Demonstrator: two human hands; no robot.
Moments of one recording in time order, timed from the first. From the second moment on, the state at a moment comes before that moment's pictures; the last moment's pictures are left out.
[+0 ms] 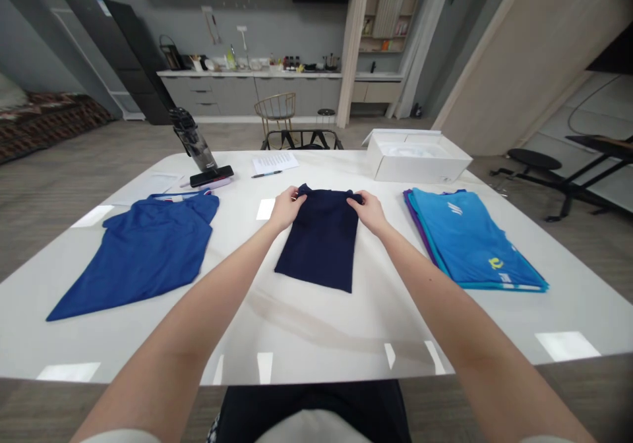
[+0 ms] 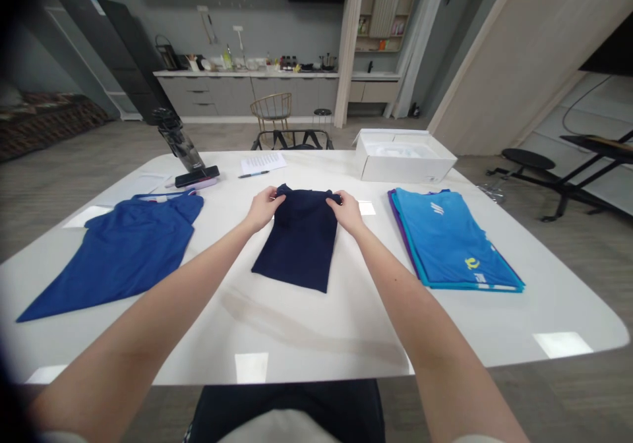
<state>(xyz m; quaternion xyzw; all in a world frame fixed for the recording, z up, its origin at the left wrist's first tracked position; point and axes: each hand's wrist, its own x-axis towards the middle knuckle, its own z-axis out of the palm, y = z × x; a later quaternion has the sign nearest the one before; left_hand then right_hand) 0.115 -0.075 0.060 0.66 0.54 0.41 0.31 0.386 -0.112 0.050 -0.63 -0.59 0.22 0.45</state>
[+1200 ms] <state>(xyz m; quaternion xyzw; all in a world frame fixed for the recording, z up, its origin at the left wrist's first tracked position) 0.499 -0.221 0.107 0.57 0.29 0.37 0.67 0.729 -0.321 0.113 -0.66 -0.47 -0.08 0.58</state>
